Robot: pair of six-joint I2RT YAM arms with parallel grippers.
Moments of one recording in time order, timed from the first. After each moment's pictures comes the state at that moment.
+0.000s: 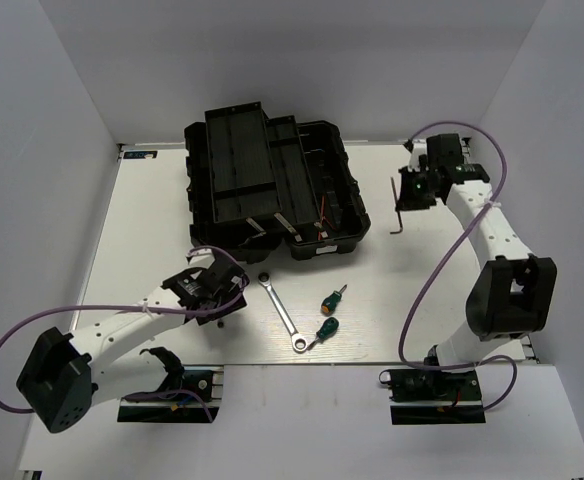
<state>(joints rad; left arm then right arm) -0.74 1.07 0.62 -0.73 -0.36 -1.06 0.11 1.60 1.38 -0.77 -0.18 -0.02</state>
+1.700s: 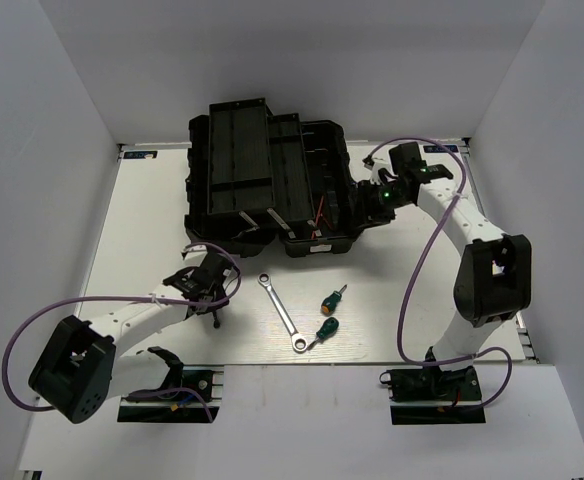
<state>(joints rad) -0.56 1.17 0.50 -0.47 -0.40 -0.84 0.26 1.72 1.42 -0.79 -0.55 0.09</state>
